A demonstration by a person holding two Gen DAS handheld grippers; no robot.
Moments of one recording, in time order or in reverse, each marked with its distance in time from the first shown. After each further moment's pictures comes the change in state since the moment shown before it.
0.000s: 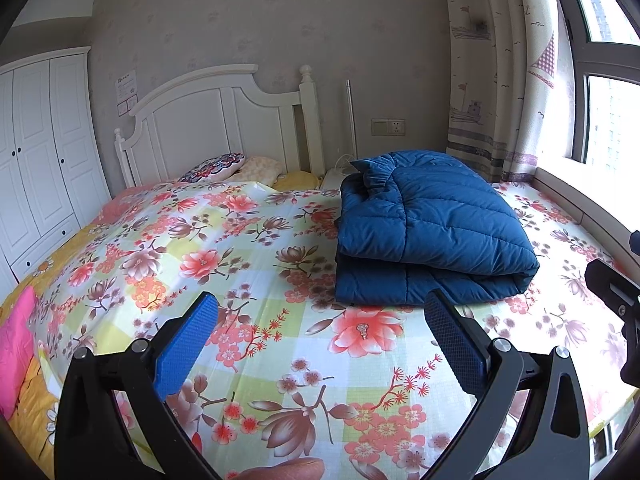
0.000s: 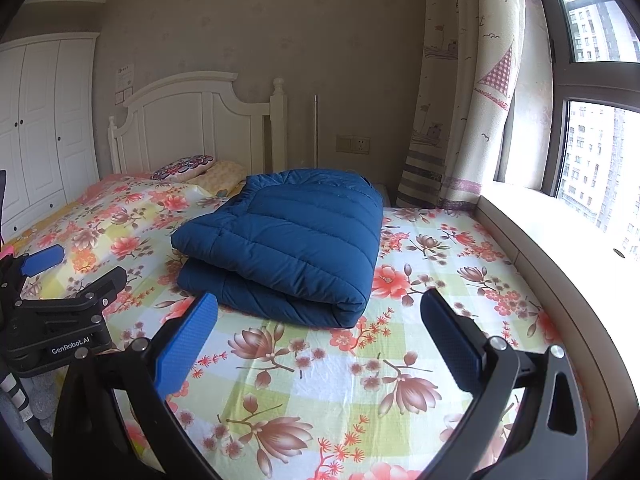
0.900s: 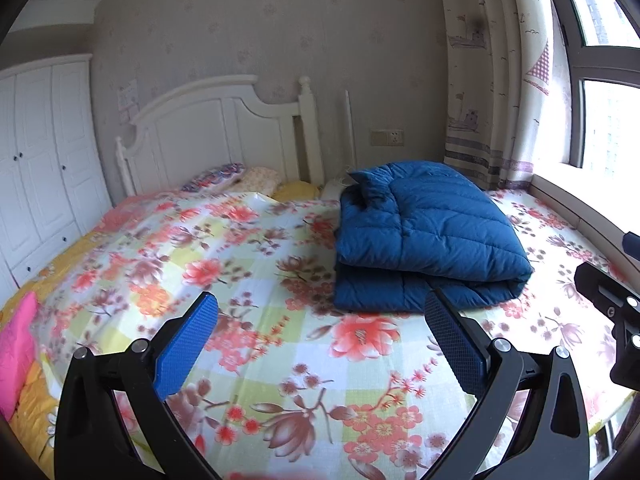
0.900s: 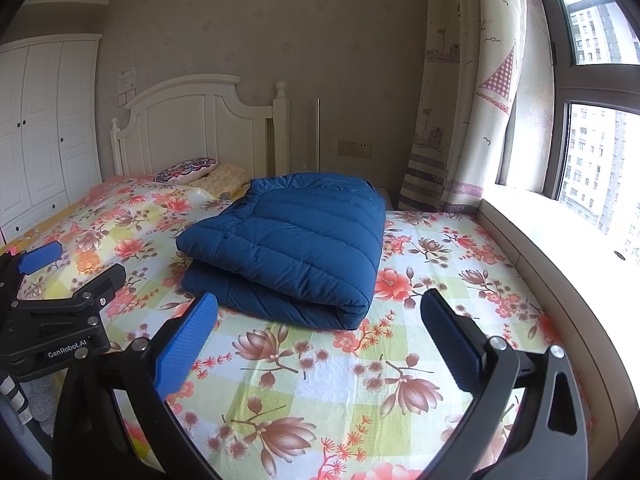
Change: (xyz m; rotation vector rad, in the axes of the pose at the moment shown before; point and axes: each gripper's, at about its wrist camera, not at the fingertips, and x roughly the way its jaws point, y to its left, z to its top) left arm -0.011 0.000 0.000 0.005 -0.034 -0.029; right arm -0.006 0.002 0.001 0.000 -0.008 0.008
